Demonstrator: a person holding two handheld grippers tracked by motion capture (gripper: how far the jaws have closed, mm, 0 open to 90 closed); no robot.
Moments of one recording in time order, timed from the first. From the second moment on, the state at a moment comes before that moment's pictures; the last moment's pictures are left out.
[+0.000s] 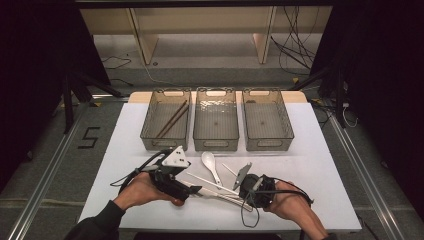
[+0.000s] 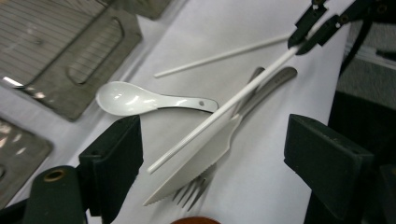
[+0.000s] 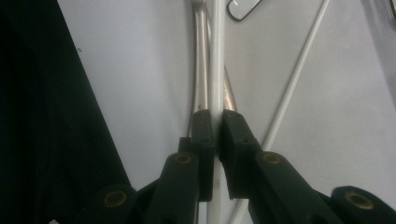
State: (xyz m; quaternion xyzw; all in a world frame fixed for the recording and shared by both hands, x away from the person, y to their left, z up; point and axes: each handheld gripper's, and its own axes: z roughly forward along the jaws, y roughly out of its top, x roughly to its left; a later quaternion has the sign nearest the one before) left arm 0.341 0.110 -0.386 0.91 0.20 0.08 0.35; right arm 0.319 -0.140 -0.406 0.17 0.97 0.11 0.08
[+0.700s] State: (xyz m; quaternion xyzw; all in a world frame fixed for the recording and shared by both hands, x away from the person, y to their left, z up) left arm 0.339 0.068 -0.398 0.96 0.13 0.03 0.25; right arm 0.308 -0.130 -0.402 0.11 0.98 0.10 0.09
